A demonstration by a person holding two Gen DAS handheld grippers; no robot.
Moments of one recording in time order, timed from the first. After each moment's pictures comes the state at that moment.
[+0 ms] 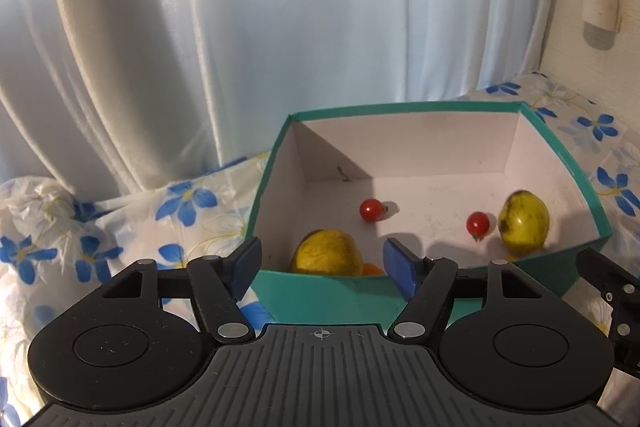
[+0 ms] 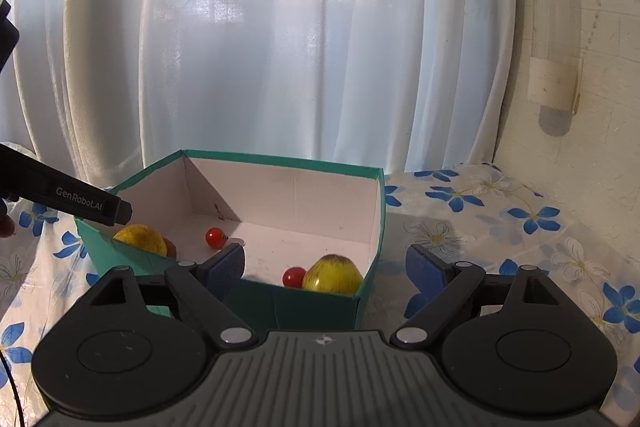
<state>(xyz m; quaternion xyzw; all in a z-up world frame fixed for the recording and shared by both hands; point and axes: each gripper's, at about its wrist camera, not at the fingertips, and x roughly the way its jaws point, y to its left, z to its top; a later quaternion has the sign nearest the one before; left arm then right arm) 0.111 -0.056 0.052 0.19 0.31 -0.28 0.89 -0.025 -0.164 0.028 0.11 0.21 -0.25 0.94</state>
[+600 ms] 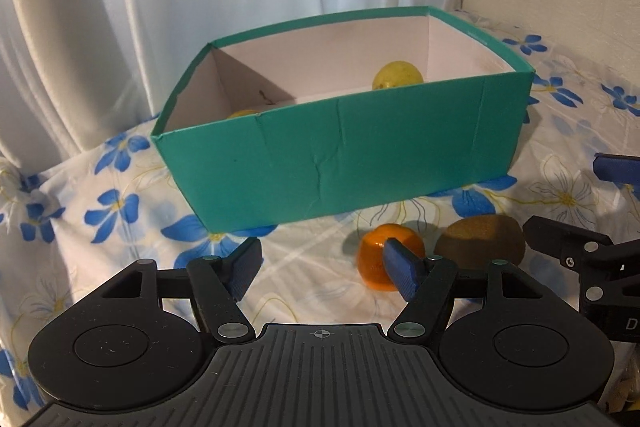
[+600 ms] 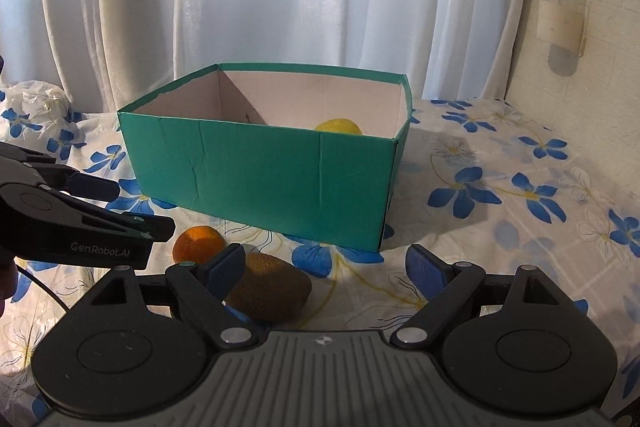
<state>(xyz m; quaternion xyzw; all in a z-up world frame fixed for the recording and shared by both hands) 0.057 -0.031 -0.020 0.23 0.33 -0.37 0.84 -0.060 -0.113 -0.013 0.12 0.28 -0.22 0.93</state>
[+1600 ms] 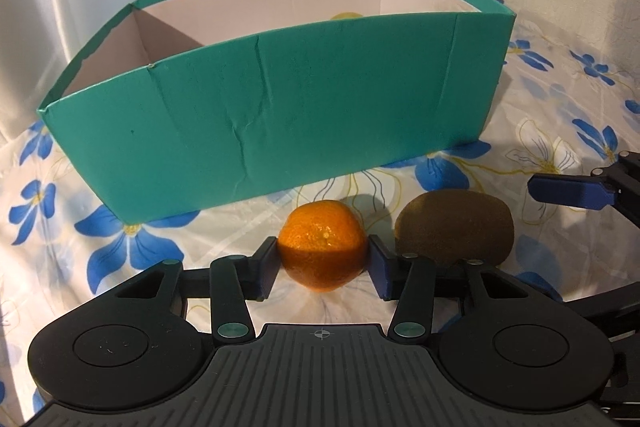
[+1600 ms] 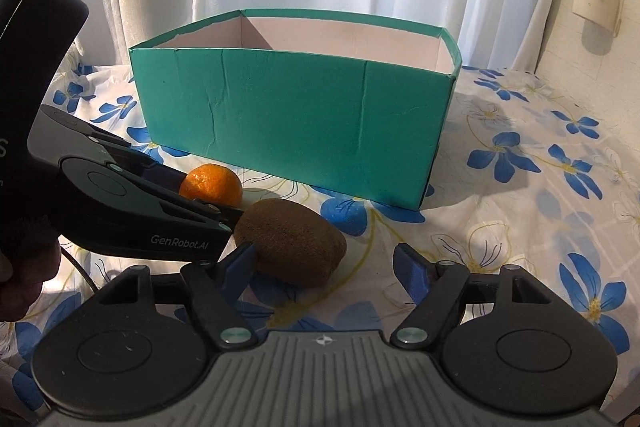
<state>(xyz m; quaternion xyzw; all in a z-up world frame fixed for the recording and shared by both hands) 0.070 -0.060 -0.059 0.23 0.37 -0.43 0.79 -0.036 -0.102 -0.043 0.11 0.33 -0.19 0.92</state>
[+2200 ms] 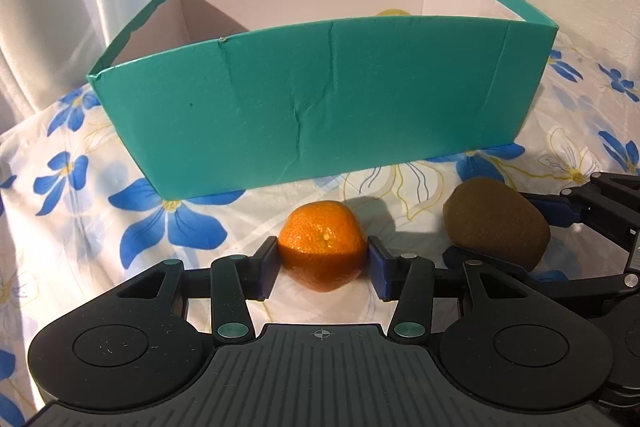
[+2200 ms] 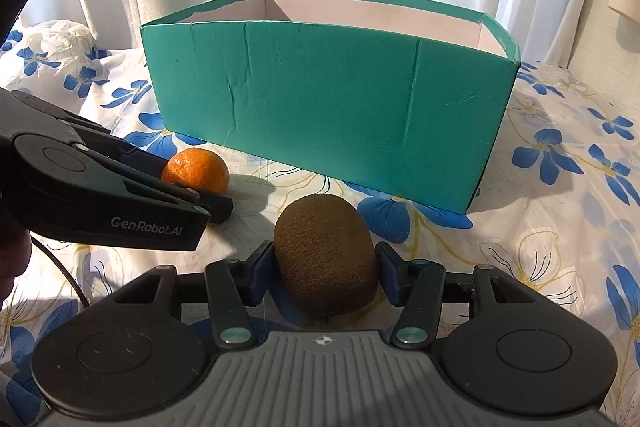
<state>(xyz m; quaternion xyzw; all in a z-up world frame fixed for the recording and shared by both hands) 0.080 -0.045 -0.056 0.22 0.39 -0.39 0.81 -0.009 -0.100 -0.056 0.11 0.34 -0.15 0.92</state>
